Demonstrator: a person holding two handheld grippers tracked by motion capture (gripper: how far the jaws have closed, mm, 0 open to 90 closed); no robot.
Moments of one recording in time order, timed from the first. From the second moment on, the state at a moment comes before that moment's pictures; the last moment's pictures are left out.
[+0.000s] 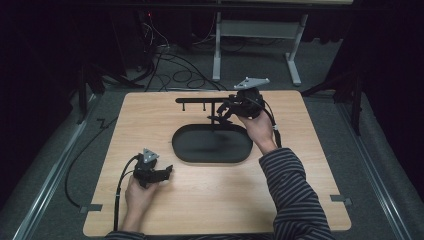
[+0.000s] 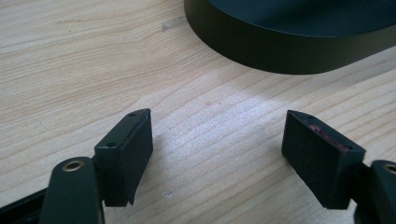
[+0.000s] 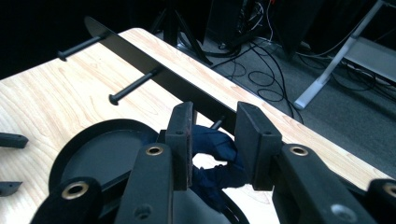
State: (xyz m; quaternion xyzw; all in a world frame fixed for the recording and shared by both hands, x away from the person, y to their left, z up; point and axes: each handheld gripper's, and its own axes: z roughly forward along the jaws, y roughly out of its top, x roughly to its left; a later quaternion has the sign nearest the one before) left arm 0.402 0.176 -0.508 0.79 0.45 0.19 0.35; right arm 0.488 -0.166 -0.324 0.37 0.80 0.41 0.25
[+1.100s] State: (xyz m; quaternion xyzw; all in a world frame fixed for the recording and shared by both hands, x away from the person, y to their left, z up) left arm 0.402 0.176 -0.508 0.79 0.45 0.19 0.35; right arm 0.431 -0.203 -0.318 0.37 0.78 0.46 0.22
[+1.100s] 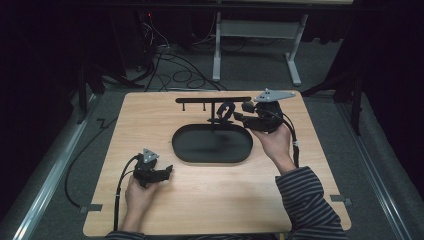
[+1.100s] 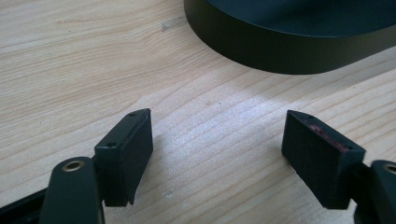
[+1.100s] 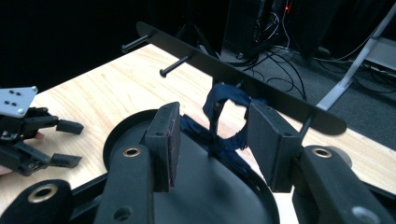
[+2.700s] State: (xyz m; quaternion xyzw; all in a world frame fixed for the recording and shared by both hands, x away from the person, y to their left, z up) left arm 0.402 0.176 -0.508 0.79 0.45 0.19 0.35; right arm 0.364 -0.266 -0.370 0.42 0.74 0.49 0.20
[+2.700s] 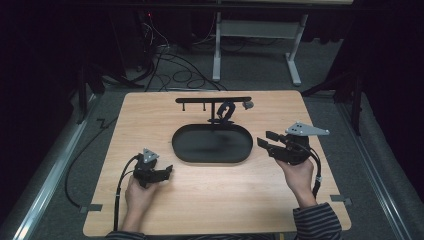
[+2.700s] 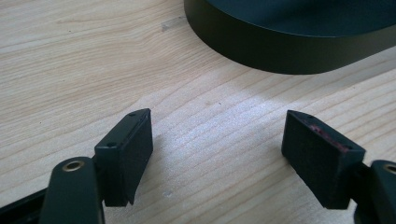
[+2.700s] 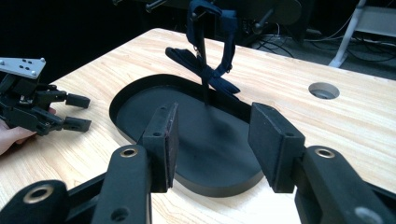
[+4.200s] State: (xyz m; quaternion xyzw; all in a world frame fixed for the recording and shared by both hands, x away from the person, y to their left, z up) left arm 0.402 0.176 -0.508 0.79 0.45 0.19 0.35; right arm 0.361 -0.259 -0.452 0.47 0.75 0.45 0.15
